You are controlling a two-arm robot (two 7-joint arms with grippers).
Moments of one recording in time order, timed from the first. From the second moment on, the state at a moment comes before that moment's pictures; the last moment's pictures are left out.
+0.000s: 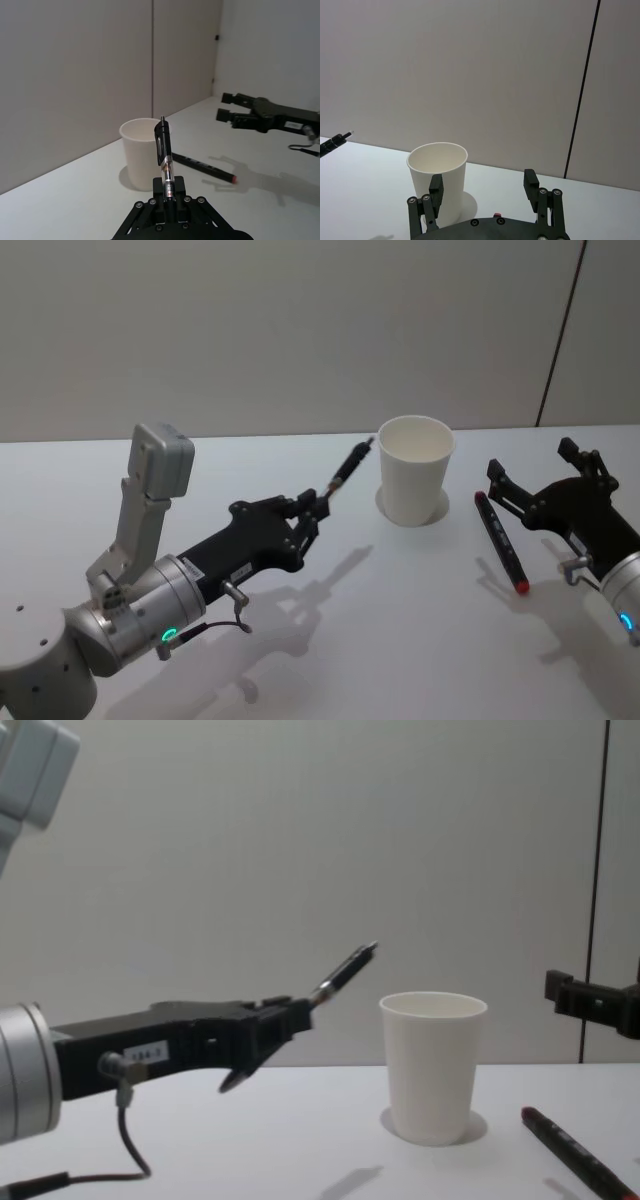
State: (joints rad) left arm -0.09 0.44 0.28 -1.73 -0.50 0.18 -0.47; right arm -0.01 0.34 -0.23 -1.77 0.29 0.03 0.07
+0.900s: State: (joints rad) left arm -0.13 0.39 0.34 -1.71 -0.51 0.08 -0.70; right arm -0.01 0.34 -0.23 -1.77 0.29 0.03 0.07
